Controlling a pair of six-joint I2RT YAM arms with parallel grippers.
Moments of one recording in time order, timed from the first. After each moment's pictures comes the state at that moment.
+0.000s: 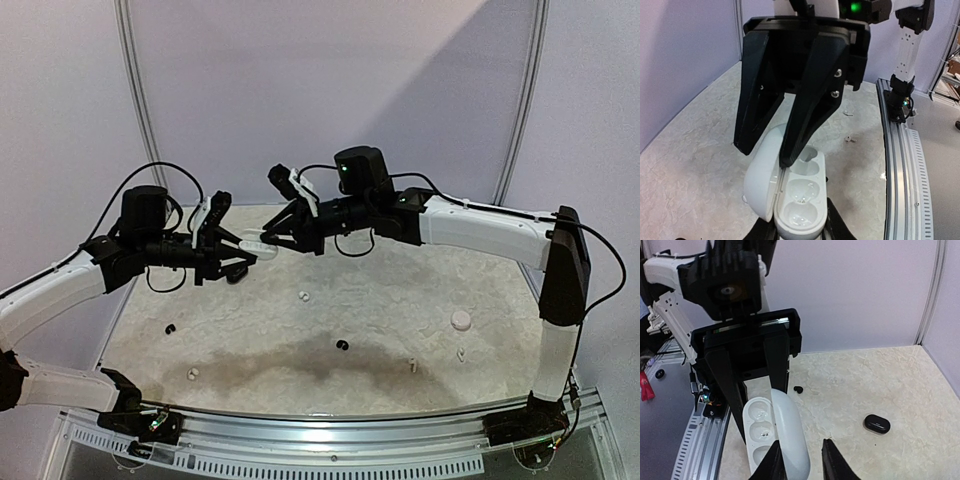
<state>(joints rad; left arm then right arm) -0.47 1.11 0.83 -0.14 0.78 0.25 0.91 1.95 1.71 -0.08 -0.64 -0.11</state>
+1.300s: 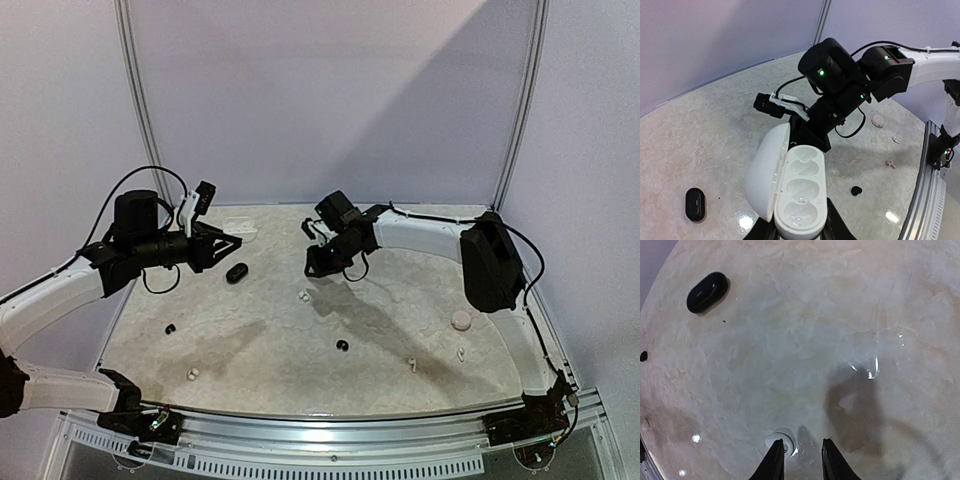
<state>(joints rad) -0.39 1.08 0.78 -0.08 0.51 -0.04 0.80 2.40 2.04 -0.57 -0.20 0.33</state>
